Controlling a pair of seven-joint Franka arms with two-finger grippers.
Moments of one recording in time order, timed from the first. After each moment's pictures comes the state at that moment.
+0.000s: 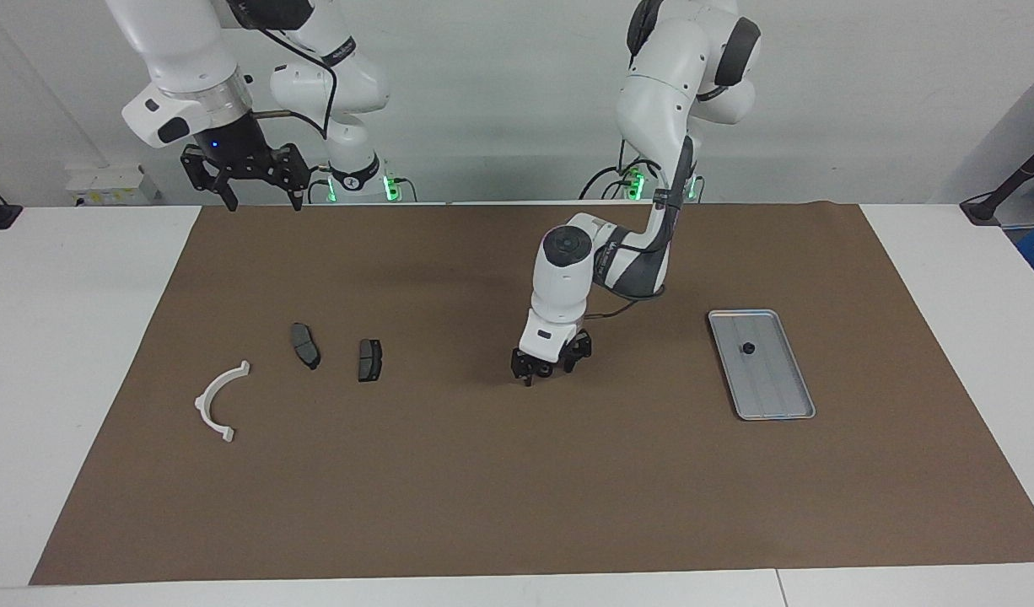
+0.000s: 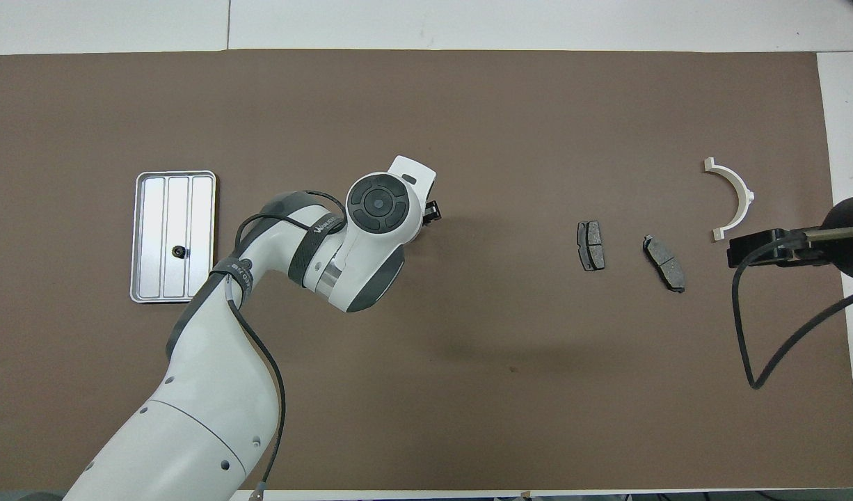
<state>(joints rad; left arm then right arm) -0.60 0.55 -0.04 -1.70 0.06 2.36 -0.93 0.02 -0.15 0.02 -1.76 -0.01 1.57 0.05</state>
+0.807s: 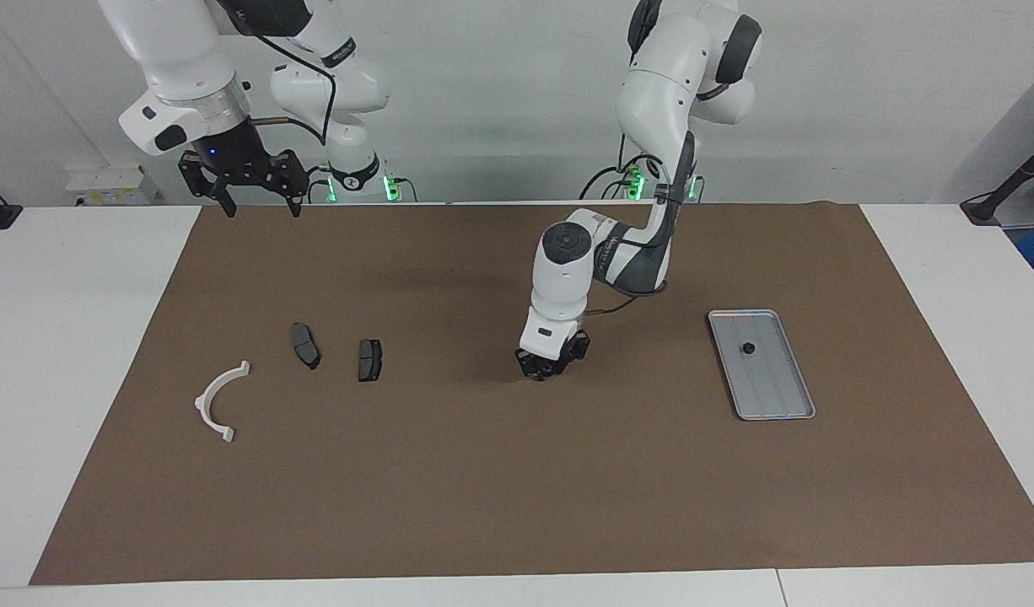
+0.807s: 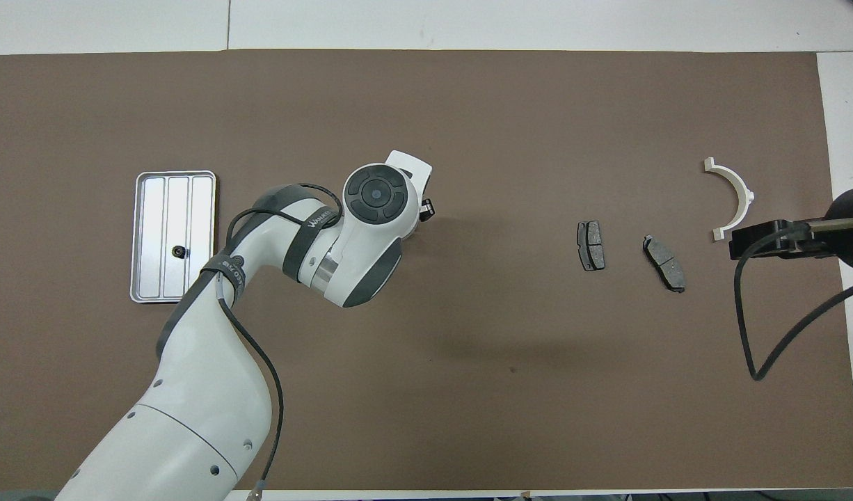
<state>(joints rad) -0.58 0.54 -0.02 -1.65 0.06 2.25 -0.94 0.02 -0.14 0.02 -1.73 -0.01 1.57 0.05</state>
